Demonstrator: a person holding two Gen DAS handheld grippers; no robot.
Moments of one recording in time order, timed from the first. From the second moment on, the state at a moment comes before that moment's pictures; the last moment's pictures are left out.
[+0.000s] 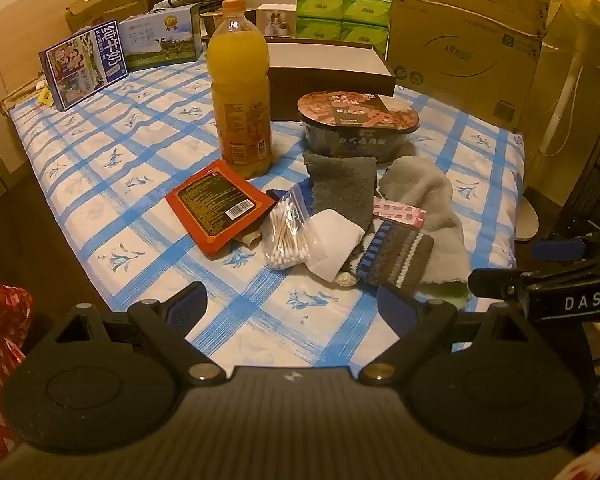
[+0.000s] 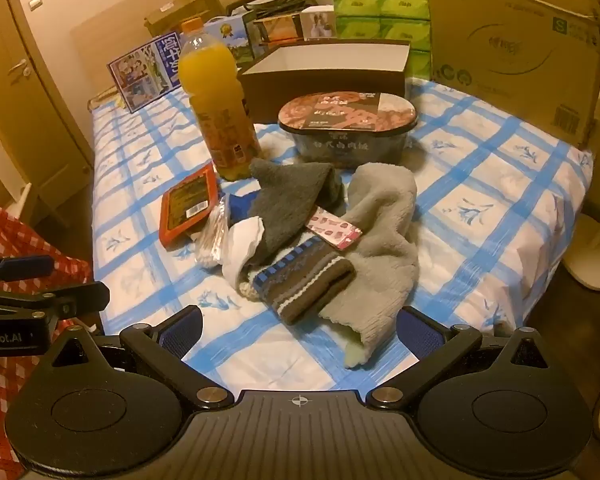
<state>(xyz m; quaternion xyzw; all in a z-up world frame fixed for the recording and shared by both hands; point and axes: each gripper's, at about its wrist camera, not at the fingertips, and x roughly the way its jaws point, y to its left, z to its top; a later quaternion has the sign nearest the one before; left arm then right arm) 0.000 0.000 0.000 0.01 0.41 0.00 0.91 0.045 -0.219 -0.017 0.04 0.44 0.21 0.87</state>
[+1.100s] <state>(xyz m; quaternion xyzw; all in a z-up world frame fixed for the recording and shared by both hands) 0.000 0.000 0.000 0.00 0.41 0.00 0.91 0.047 -0.221 -0.015 0.04 0.43 0.21 0.88</state>
